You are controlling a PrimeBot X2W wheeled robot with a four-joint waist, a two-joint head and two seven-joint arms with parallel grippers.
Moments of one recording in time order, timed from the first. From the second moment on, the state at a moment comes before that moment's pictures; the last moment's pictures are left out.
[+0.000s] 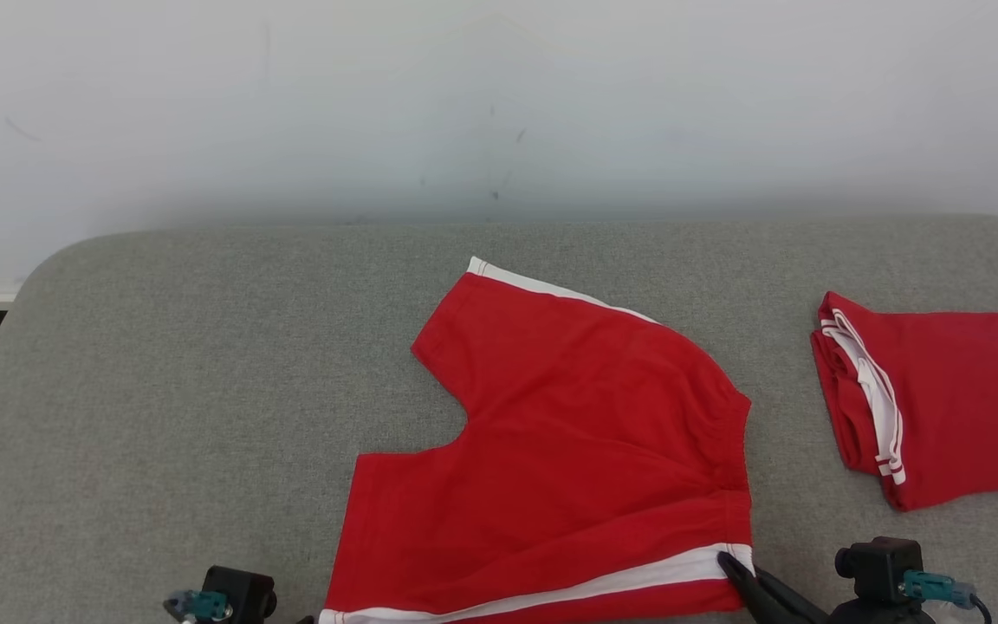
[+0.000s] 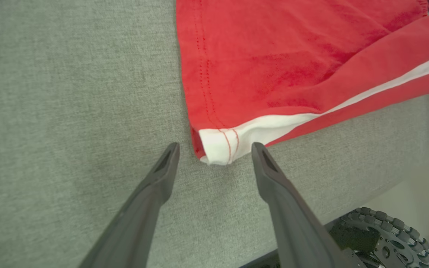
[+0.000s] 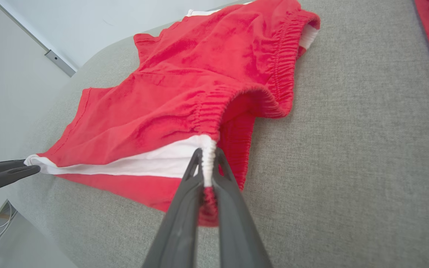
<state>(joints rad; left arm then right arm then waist) -0.31 0.53 -1.05 0.32 -0.95 0.09 0.07 -0.16 -0.45 0.74 0.39 1.00 0.11 -0.22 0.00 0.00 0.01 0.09</state>
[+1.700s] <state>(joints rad) -1.35 0.50 -0.61 0.41 -1.00 -0.10 -0.04 -1.45 -0.28 0.59 0.54 0.82 0.12 -0.06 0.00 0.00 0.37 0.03</state>
